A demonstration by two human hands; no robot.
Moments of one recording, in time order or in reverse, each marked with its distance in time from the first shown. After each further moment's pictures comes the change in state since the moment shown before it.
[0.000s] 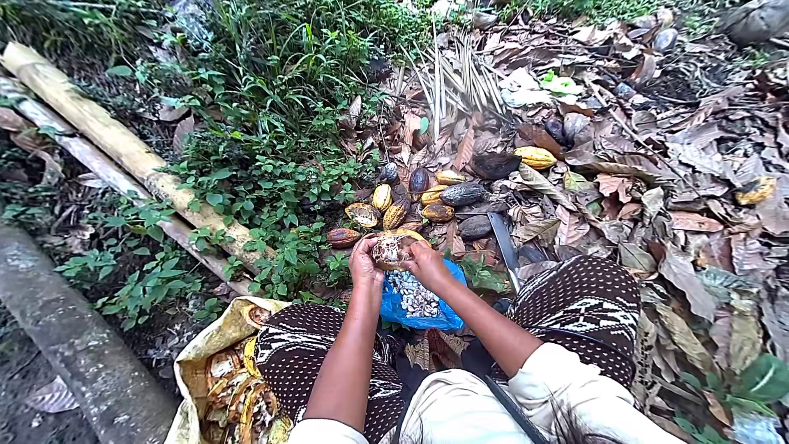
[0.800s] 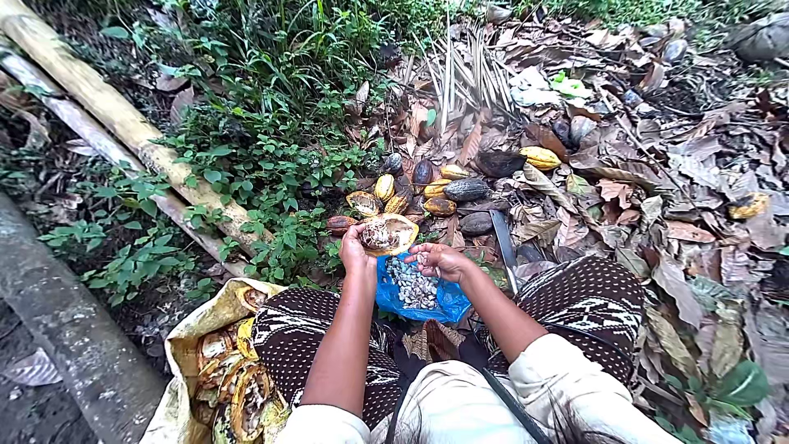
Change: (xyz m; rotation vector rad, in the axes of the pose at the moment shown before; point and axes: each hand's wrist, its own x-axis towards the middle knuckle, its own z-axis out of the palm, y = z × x) left_hand 0.001 0.018 -0.001 -0.116 0.149 0.019; right_hand 0.007 0.055 0.000 1.097 -0.368 0.396
